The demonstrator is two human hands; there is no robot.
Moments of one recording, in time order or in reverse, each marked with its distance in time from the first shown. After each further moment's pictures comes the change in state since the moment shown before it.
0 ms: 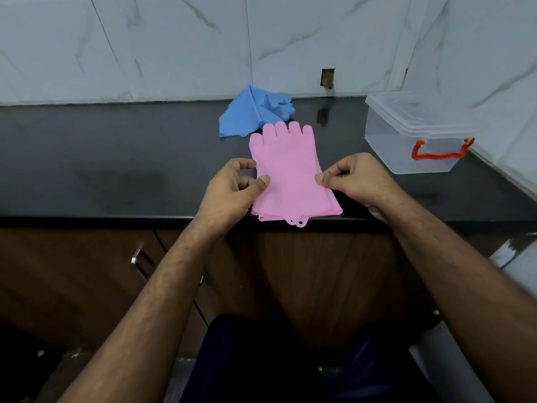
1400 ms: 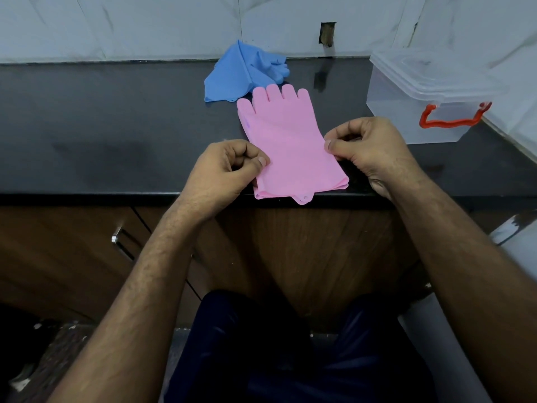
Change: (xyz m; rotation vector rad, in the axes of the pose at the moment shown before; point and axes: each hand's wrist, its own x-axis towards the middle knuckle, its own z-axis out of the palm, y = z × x) left_hand -0.008 0.003 0.002 0.072 -0.126 0.085; right_hand -0.003 0.004 -0.007 0.200 0.112 0.037
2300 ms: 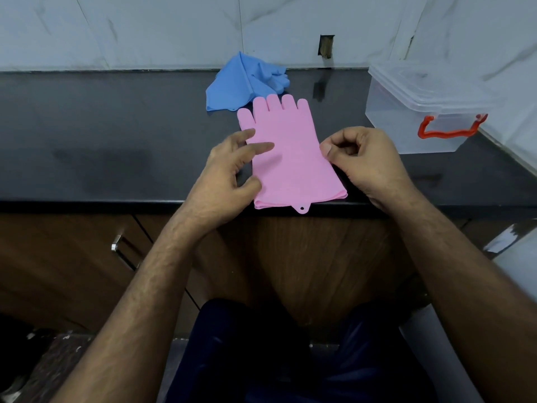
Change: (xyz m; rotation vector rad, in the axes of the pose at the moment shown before) left_hand 0.000 0.000 -0.002 0.334 -0.017 0.123; right_hand -0.003 0.005 0.005 -0.166 0.017 -0.196
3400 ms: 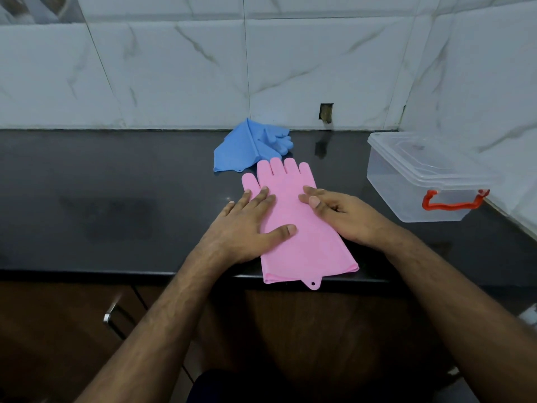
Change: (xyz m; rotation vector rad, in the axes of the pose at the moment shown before) left_hand 0.069 -0.020 0.010 0.416 -0.296 -0.112; right_hand 0.057 0.010 0.010 -0.229 -0.483 -0.156
